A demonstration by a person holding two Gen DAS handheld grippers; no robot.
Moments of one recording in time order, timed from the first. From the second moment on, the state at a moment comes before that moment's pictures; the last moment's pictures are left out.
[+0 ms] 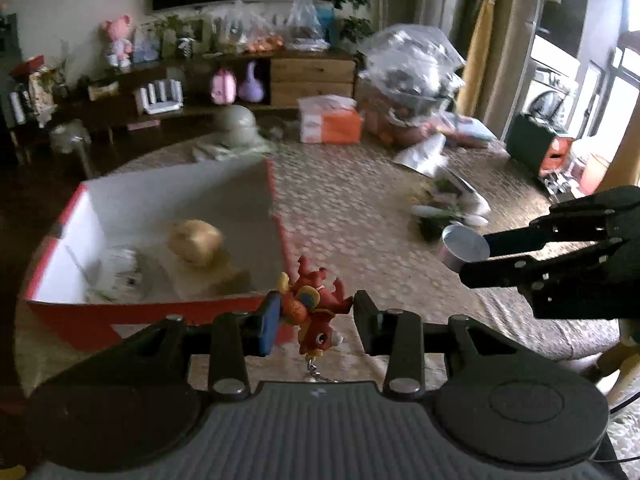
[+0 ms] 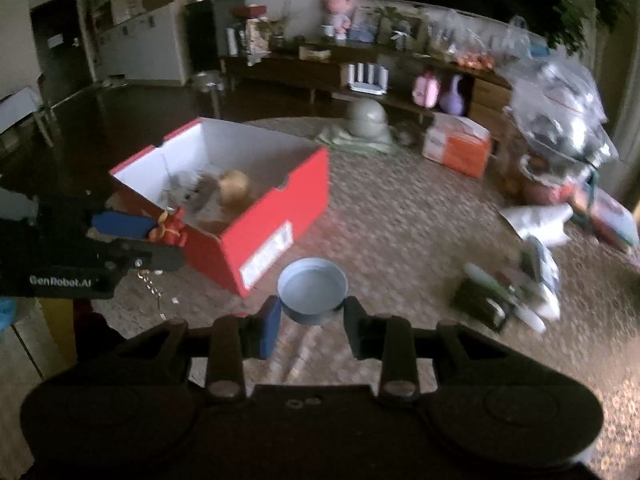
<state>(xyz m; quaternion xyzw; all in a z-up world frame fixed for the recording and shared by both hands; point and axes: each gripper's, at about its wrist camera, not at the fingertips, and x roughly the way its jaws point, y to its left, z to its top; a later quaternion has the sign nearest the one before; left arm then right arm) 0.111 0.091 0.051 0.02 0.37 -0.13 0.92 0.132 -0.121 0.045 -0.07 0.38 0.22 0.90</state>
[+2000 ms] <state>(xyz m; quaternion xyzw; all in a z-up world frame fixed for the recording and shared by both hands) 0.272 0.241 -0.041 0.05 0.50 0.01 0.86 0.274 0.069 -0.034 -0.10 0.48 0.23 0.84</state>
